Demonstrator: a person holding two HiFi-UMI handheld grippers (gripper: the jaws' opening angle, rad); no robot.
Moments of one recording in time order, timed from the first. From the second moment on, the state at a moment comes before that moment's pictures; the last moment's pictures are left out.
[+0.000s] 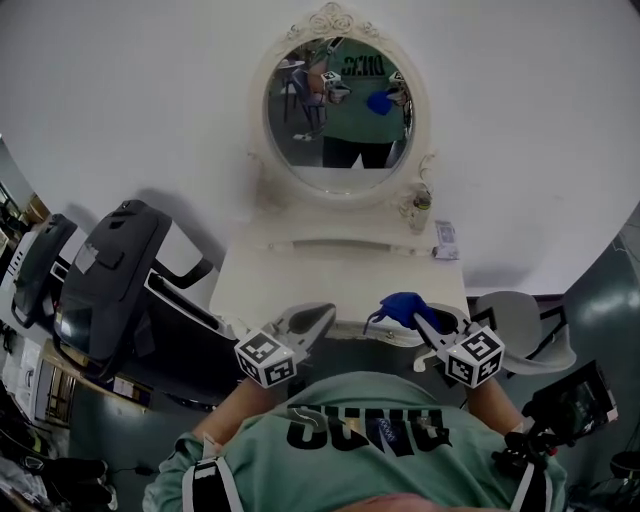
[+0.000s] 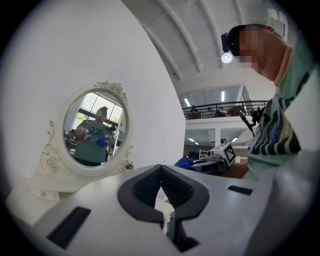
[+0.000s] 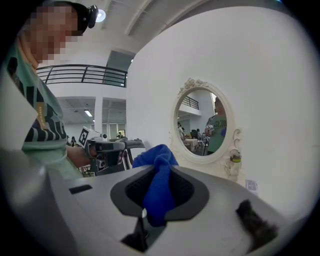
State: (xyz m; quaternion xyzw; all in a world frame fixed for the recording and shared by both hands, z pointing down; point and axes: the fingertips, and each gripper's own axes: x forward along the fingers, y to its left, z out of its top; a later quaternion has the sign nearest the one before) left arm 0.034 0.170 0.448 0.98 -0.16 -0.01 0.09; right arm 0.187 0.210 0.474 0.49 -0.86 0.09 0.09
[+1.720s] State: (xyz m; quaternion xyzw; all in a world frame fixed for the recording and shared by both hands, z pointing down) left arm -0.115 -0.208 0.457 0.95 -0.30 -0.06 0.09; right arm 0.007 -0.386 0.233 0.54 -0.51 -0.57 0.36
